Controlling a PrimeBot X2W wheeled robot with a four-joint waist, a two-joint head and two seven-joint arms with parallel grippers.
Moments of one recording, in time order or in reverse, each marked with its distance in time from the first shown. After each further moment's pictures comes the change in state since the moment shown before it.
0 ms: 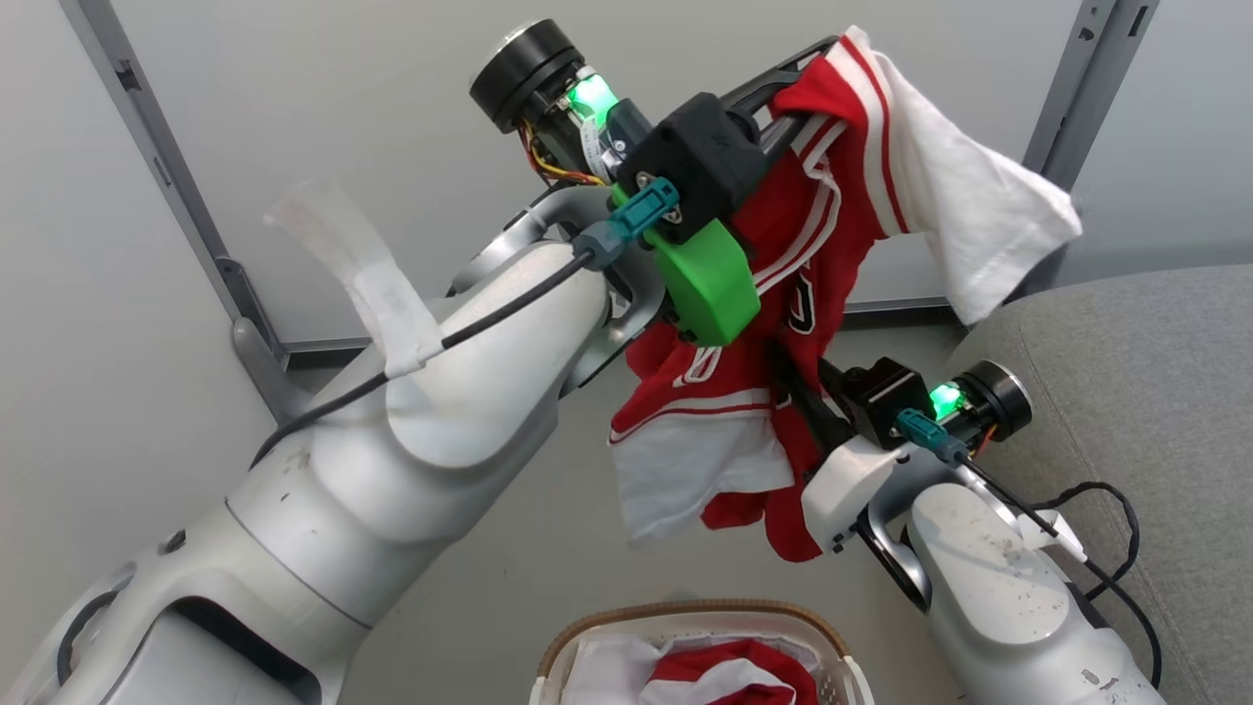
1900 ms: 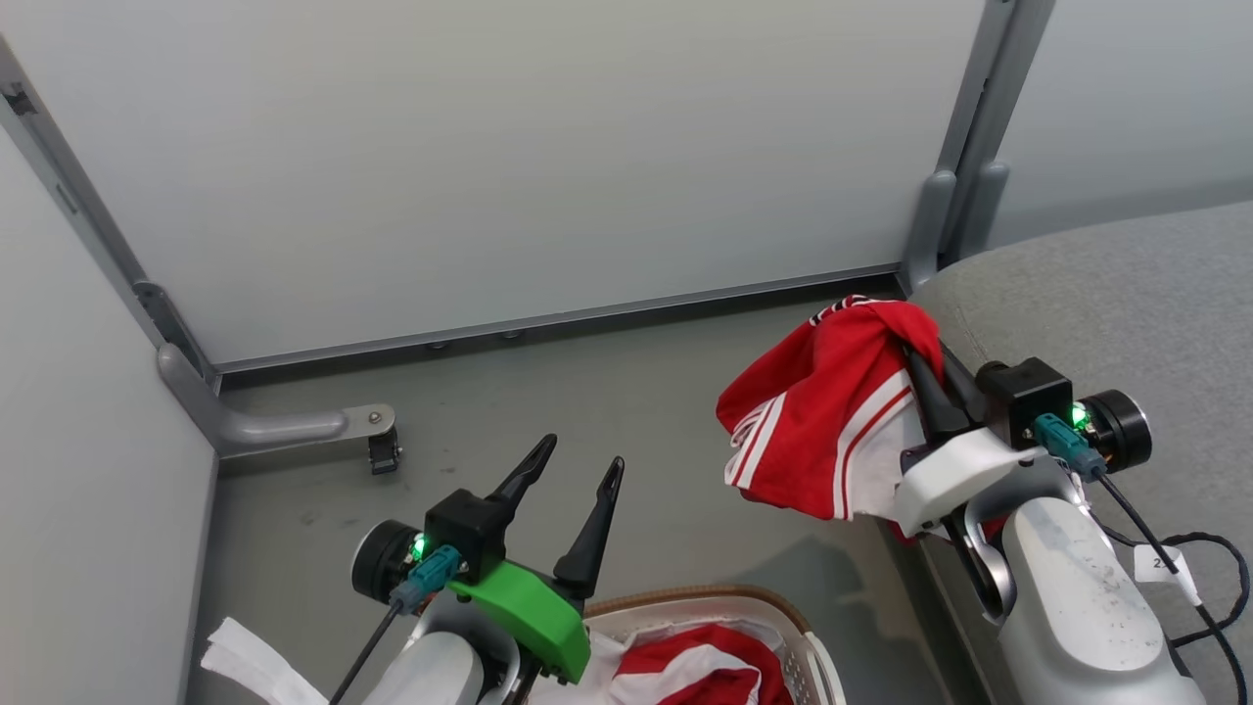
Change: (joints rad) left arm 0.780 0.023 0.326 0.007 -0.029 0.003 -0.104; right arm 0.120 0.000 -0.257 -0.146 -0.003 0.000 0.000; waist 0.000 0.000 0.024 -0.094
